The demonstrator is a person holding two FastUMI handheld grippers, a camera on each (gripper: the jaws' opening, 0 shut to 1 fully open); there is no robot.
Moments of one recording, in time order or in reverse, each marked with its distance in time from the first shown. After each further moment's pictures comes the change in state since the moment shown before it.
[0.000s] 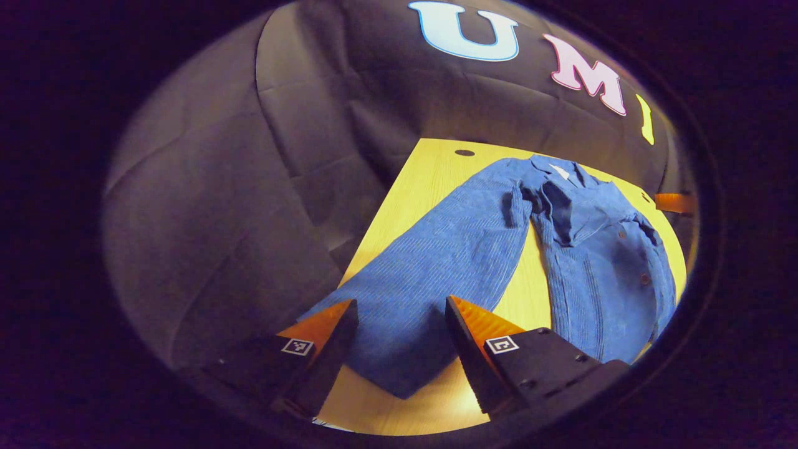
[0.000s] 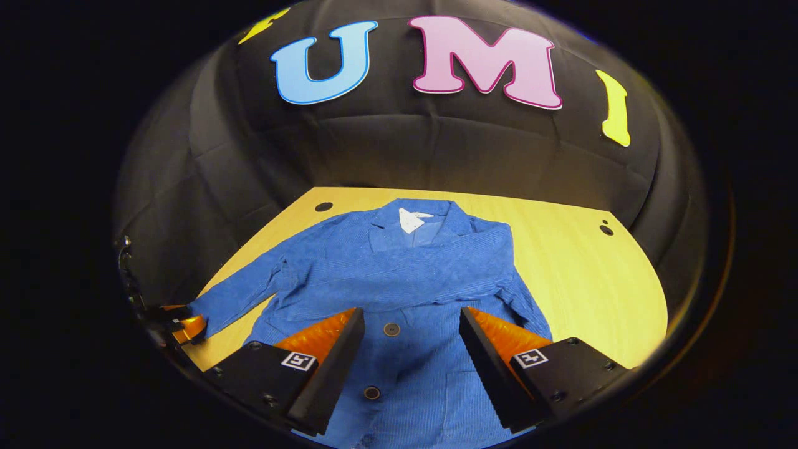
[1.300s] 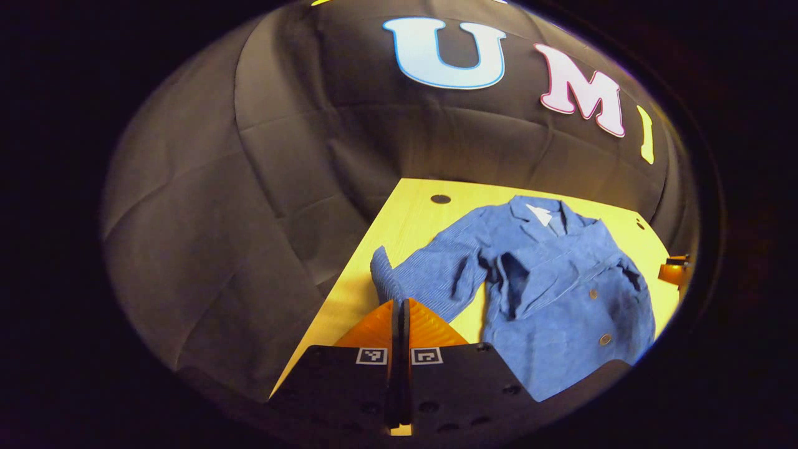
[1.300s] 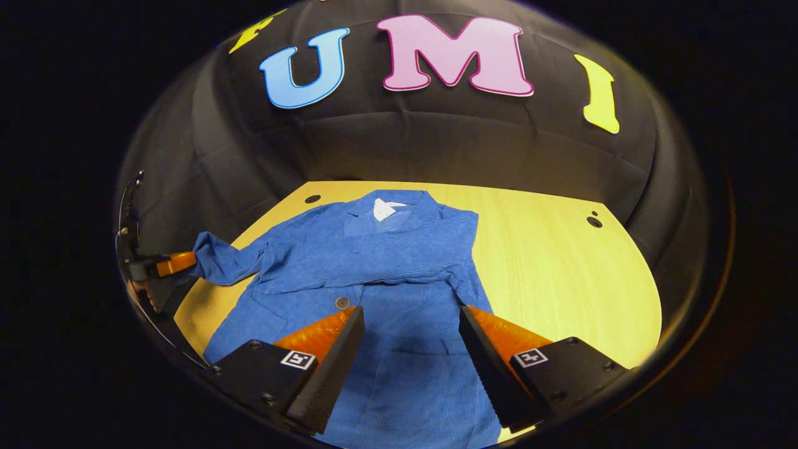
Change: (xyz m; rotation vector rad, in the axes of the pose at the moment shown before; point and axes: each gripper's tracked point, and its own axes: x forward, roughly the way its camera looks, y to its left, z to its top) left arm -0.030 -0.087 0.131 0.003 -0.147 -0.013; right arm -0.027 -0.095 -0.016 0.009 0.032 0.053
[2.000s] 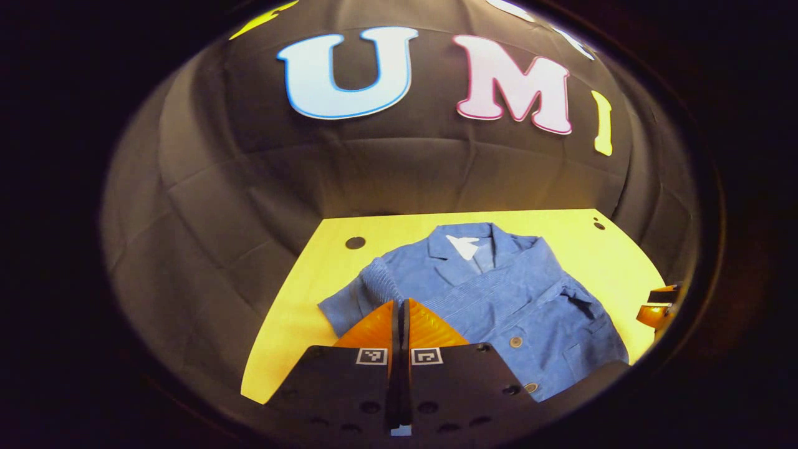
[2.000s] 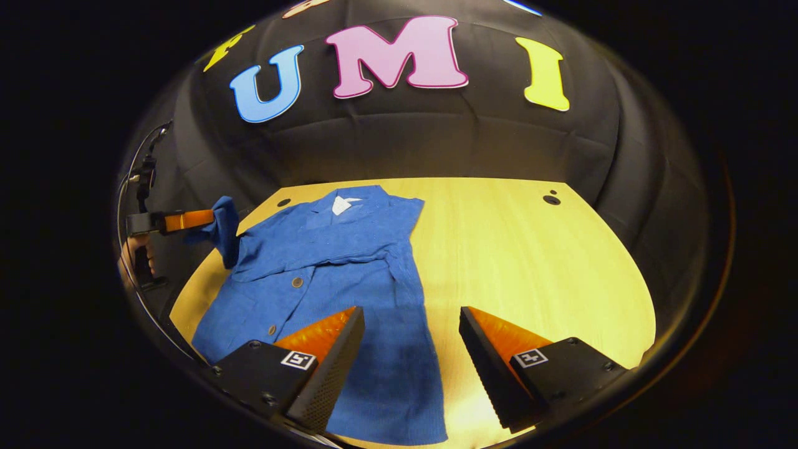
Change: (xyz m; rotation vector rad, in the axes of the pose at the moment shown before) left arm 0.008 -0.165 0.081 0.177 -0.054 -0.175; right arm -0.052 -0.091 -0.041 0.087 -0.005 -0.070
